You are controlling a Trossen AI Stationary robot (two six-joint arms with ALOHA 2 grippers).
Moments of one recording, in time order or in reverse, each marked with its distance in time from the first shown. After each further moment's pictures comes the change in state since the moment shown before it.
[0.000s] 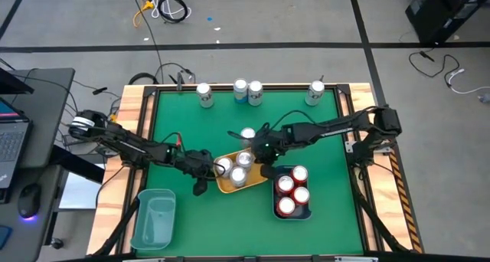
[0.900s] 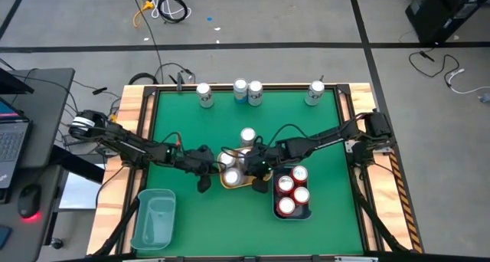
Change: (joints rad) left arm 0.000 0.001 0.000 0.057 -0.149 -0.001; right arm 0.125 0.112 0.000 0.231 0.088 0.124
